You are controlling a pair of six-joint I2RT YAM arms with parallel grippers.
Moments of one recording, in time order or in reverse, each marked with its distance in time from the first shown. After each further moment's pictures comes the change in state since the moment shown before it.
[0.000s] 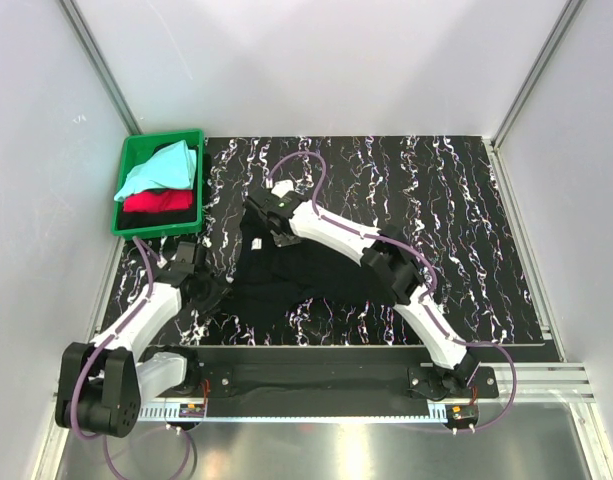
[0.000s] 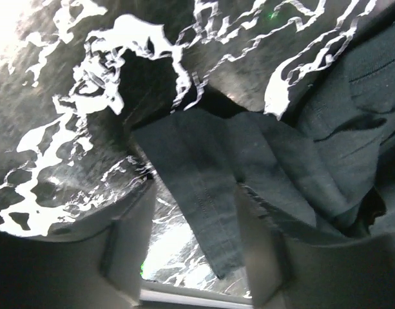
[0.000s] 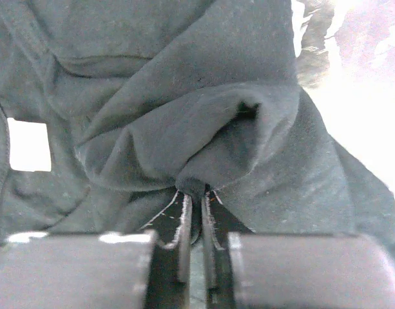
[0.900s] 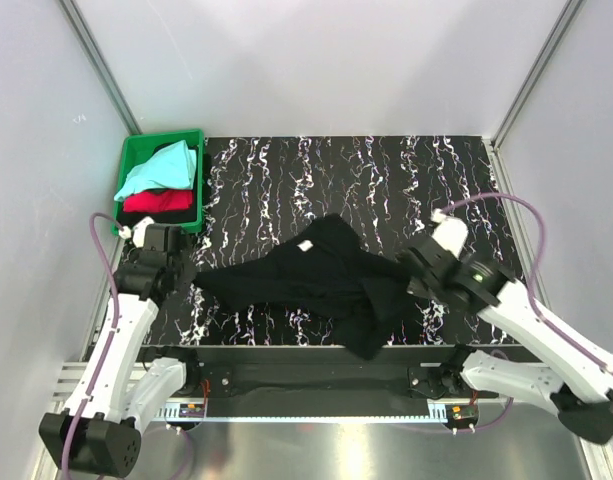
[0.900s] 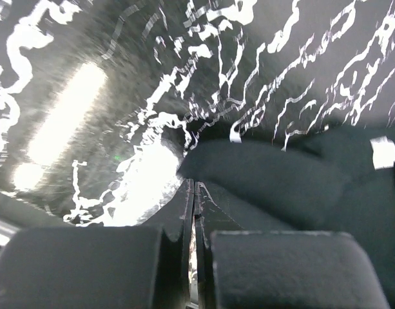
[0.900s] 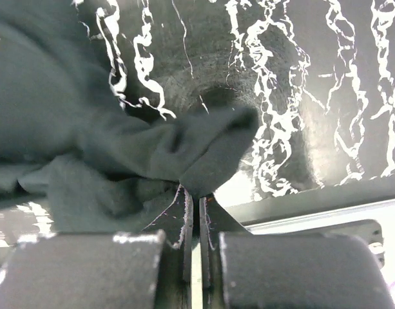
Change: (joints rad) left arm 0.042 -0.232 0.303 -0.290 -0.249 0.216; right arm -0.085 -1.398 -1.086 -0.237 0.098 0.252
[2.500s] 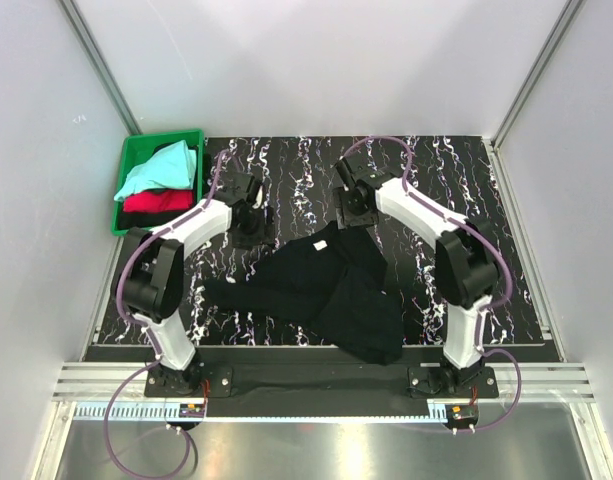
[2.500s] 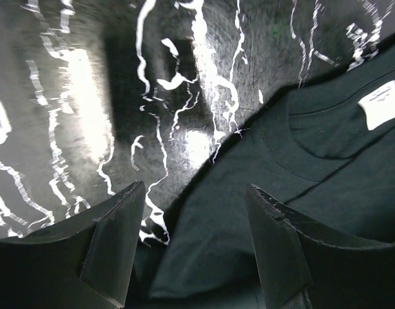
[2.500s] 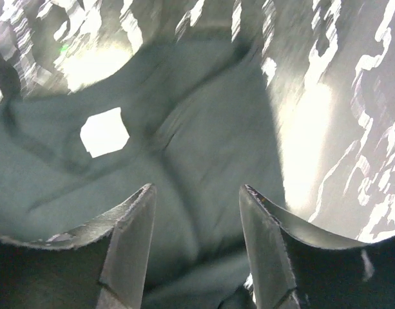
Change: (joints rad) left arm -0.244 0.911 0.420 0.286 0.329 0.370; right arm -0.275 0.912 0.513 0.407 -0.422 -0.557
